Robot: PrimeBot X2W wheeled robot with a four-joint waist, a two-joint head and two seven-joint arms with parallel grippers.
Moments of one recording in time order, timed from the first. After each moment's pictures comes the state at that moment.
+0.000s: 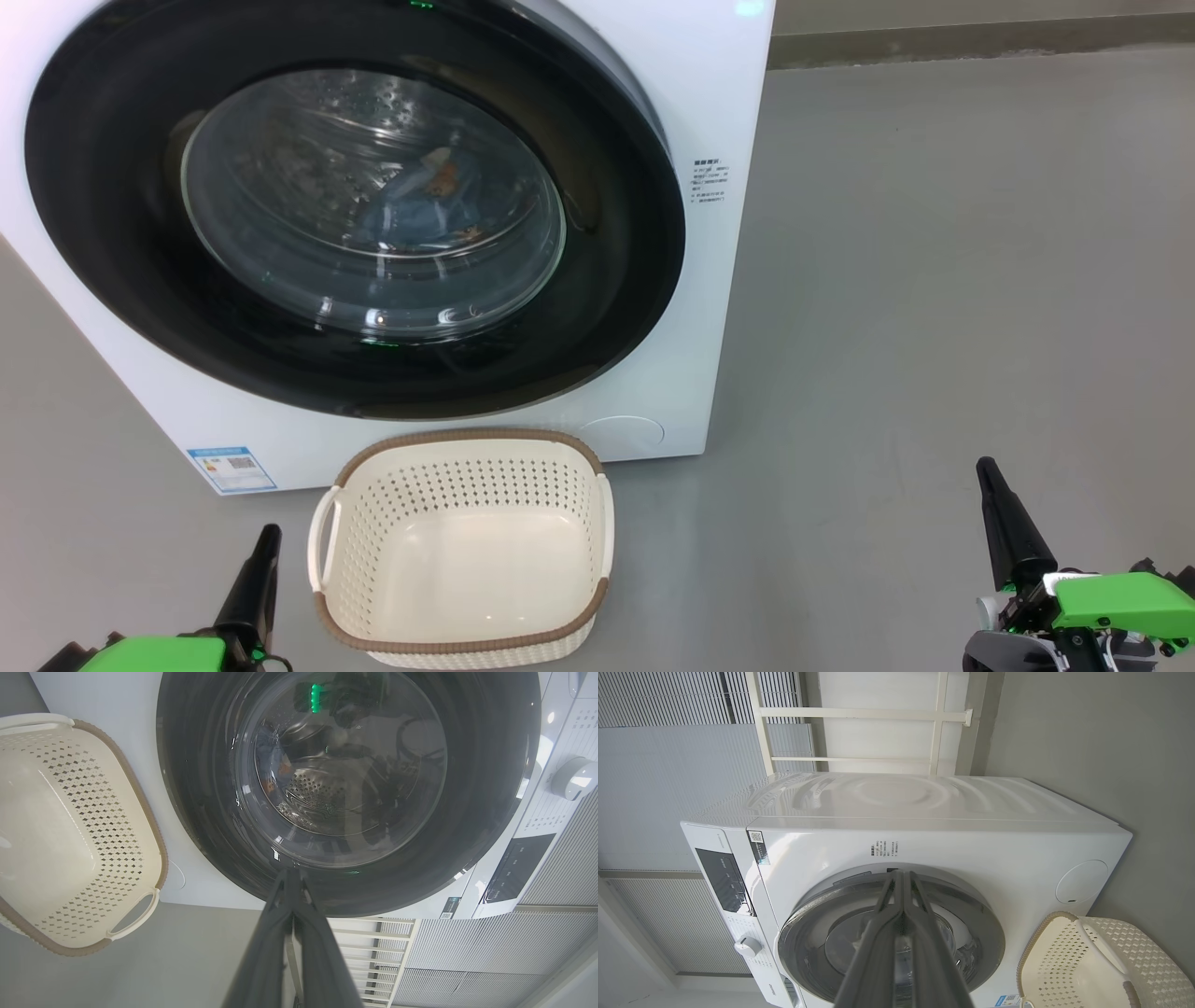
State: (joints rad) left arm -0.07 0.04 0.08 0.26 -1.60 -0.13 0.11; right arm -0.10 -0.05 -0.13 0.27 1.61 0.13 0.10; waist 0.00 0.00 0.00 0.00
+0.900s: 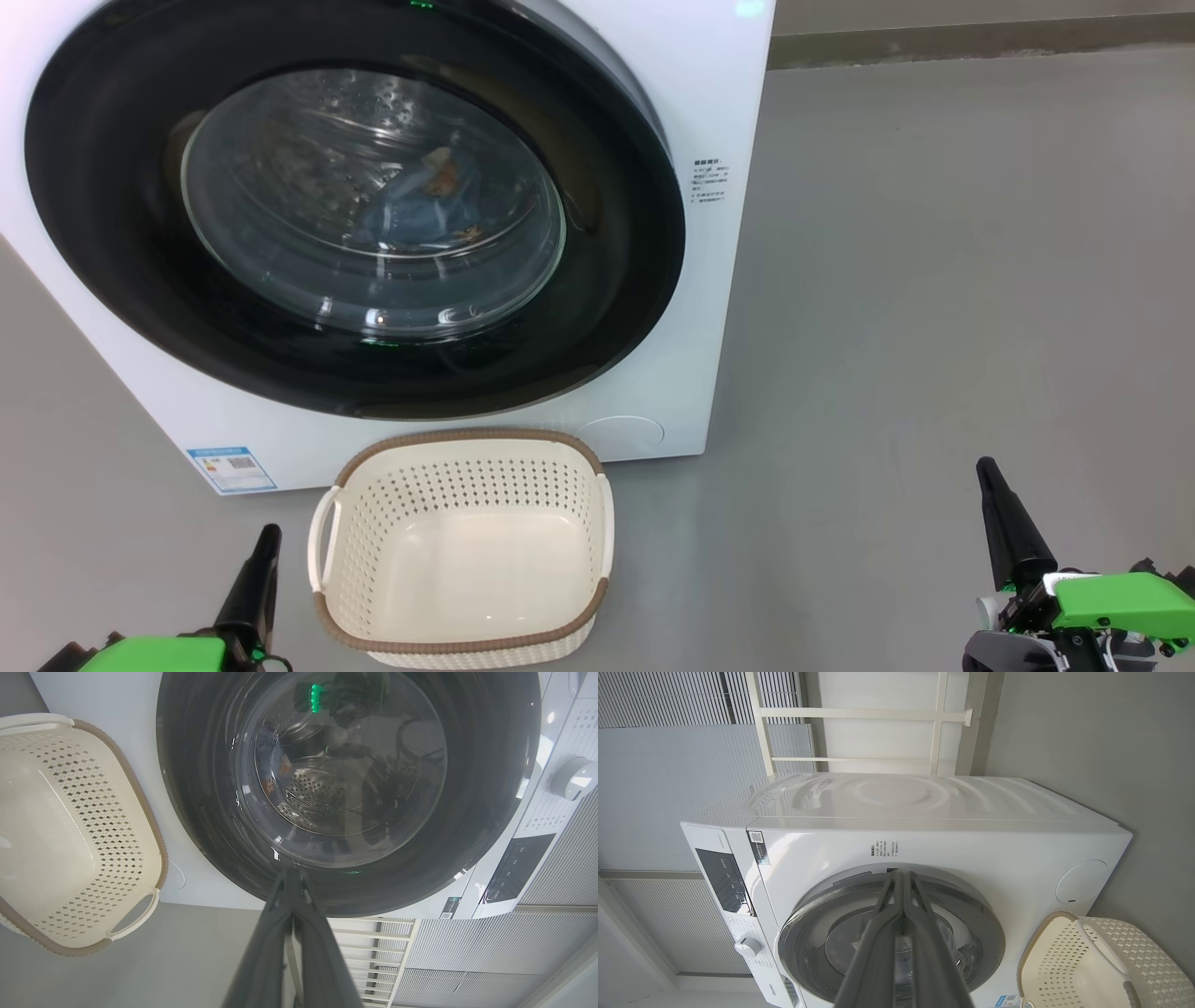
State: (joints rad) left arm -0.07 0.04 0.08 0.26 -1.60 -0.13 0.11; right arm -0.10 -0.05 -0.14 0.27 1.61 0.13 0.10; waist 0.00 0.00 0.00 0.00
